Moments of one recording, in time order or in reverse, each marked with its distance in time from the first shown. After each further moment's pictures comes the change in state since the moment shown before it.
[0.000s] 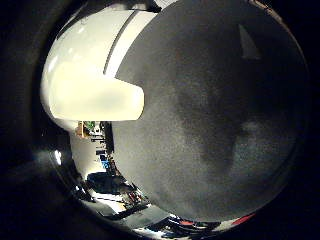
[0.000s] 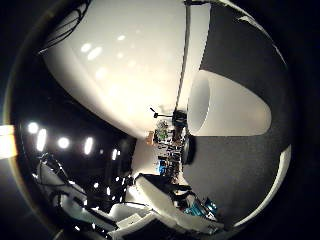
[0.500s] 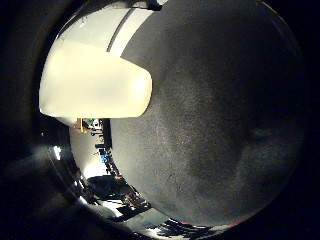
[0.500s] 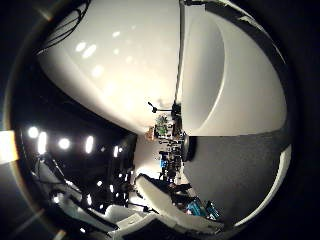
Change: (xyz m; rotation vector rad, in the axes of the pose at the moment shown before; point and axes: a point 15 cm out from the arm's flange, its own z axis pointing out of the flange) arm -0.007 0.006 0.051 -0.072 -0.005 -0.008
